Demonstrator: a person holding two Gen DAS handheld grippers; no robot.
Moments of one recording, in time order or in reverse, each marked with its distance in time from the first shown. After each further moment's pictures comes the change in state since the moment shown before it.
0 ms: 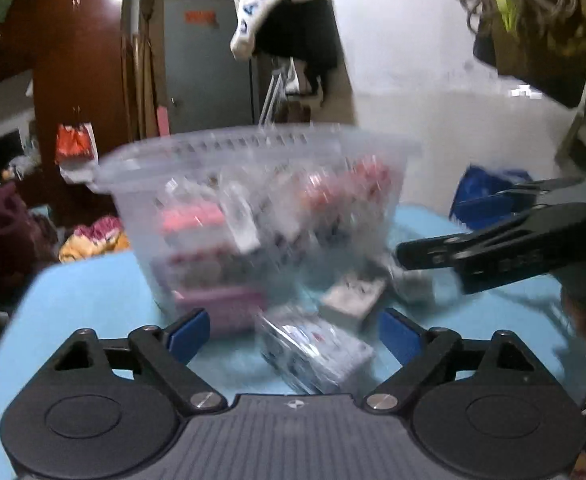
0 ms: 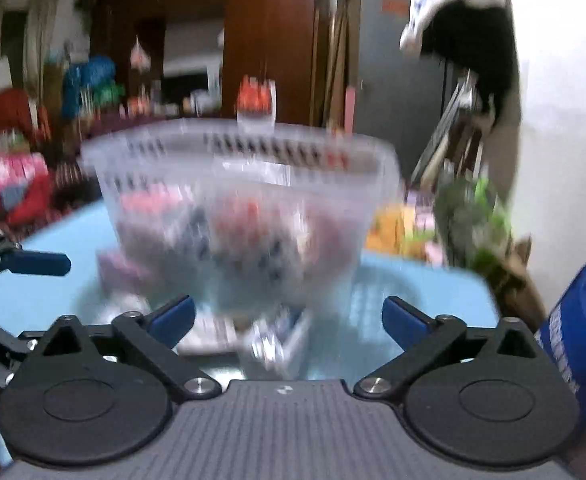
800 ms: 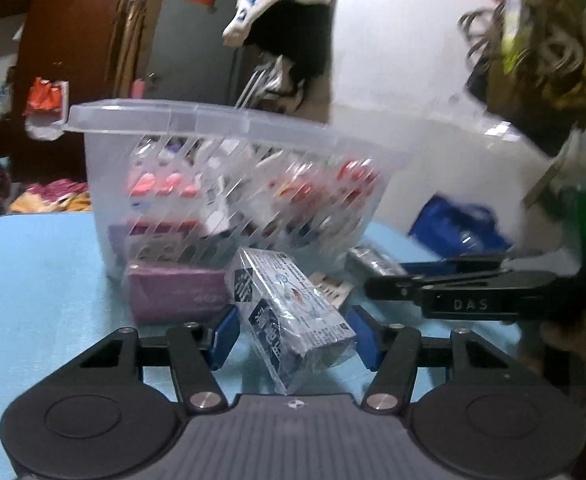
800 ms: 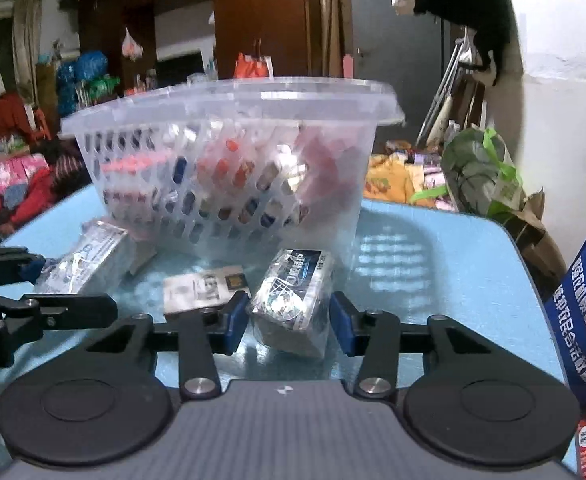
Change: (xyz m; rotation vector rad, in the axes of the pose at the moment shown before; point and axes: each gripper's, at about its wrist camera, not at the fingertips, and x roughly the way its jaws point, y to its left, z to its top) left arm 0.005 0.029 -0.017 -0.170 -0.046 -0.208; right arm 0.005 -0.012 -0.028 0.083 0.019 0.045
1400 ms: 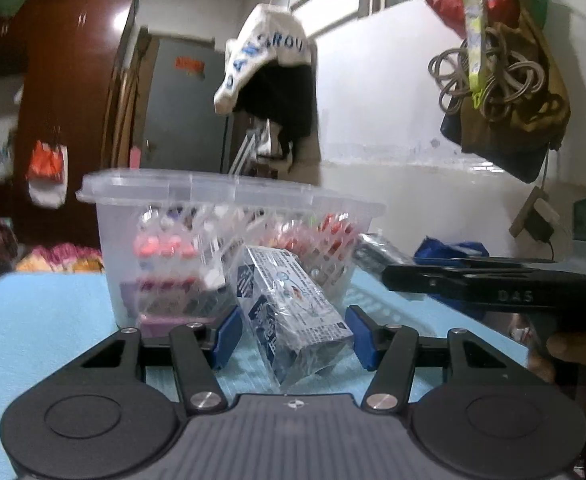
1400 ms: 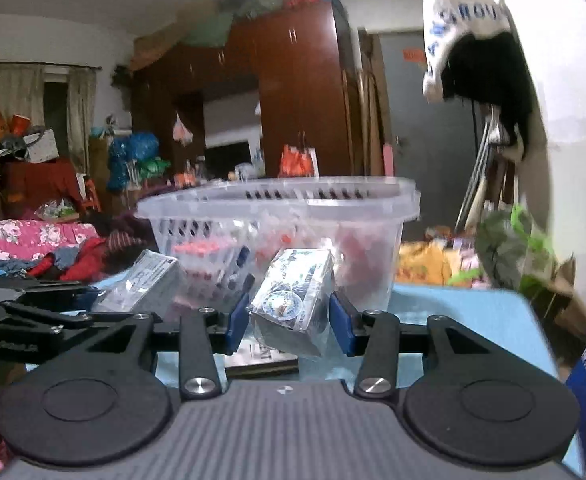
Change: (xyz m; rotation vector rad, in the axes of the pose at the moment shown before) left arm -0.026 -0.017 -0.009 0.098 -0.215 0.033; right arm -0.046 0.003 -0.010 -0.042 -0.298 0.129
